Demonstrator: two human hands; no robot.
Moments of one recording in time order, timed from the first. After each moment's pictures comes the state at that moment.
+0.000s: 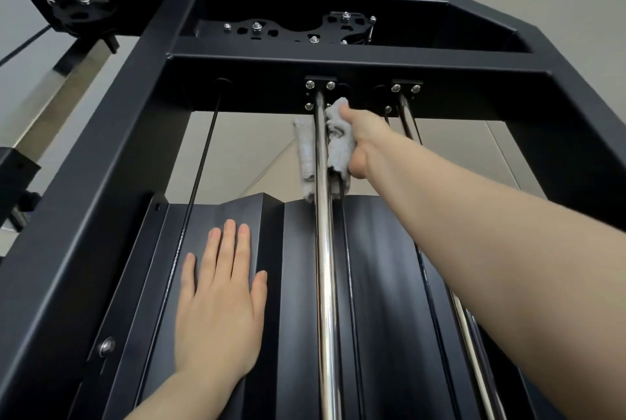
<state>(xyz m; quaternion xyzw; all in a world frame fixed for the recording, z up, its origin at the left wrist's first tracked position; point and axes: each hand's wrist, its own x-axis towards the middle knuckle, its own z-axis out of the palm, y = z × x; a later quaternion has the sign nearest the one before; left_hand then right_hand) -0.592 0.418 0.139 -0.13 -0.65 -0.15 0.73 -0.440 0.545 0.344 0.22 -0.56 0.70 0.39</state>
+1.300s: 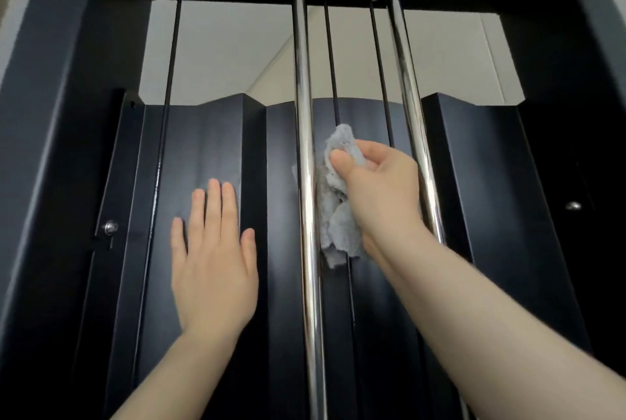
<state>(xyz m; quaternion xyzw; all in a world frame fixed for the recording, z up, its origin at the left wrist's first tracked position) -0.574 0.428 0.059 -0.13 -0.69 -0.20 0.68 -0.437 0.554 0.136 0.13 -0.60 0.53 0.58</state>
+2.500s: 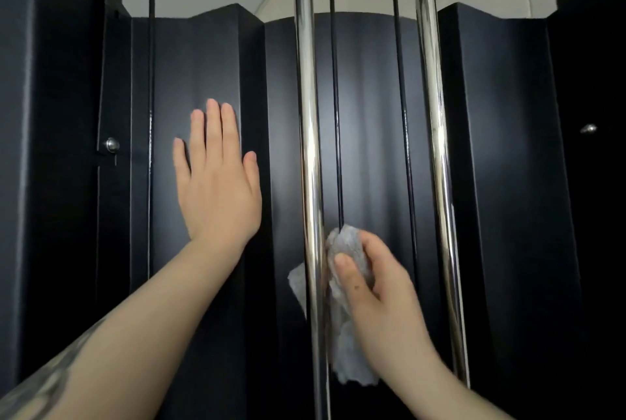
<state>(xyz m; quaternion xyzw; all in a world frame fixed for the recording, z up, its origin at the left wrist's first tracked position) -0.573 0.429 0.059 -0.13 -0.70 -0.19 0.68 -0.436 0.555 -0.036 0.15 -0.70 0.49 0.49</state>
